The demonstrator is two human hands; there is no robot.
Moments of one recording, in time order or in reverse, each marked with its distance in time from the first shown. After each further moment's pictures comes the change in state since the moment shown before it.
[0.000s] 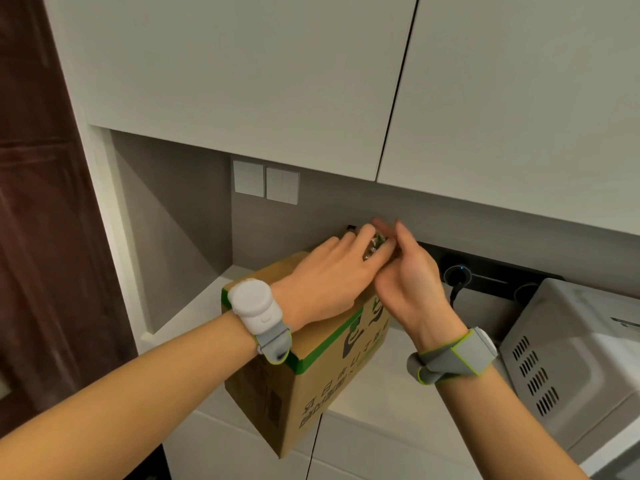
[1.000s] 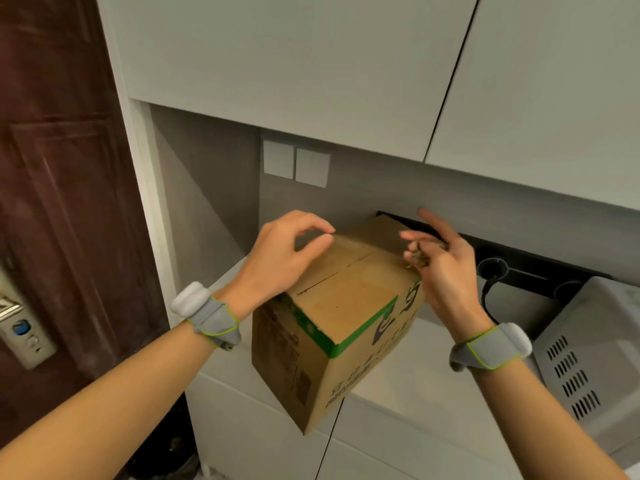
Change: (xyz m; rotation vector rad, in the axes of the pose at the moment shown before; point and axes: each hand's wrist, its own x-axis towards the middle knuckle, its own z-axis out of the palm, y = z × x) left_hand -0.082 -0.068 0.005 -0.709 0.323 -0.469; right_hand 0.021 0.014 -0.038 -0.619 0.028 -0.358
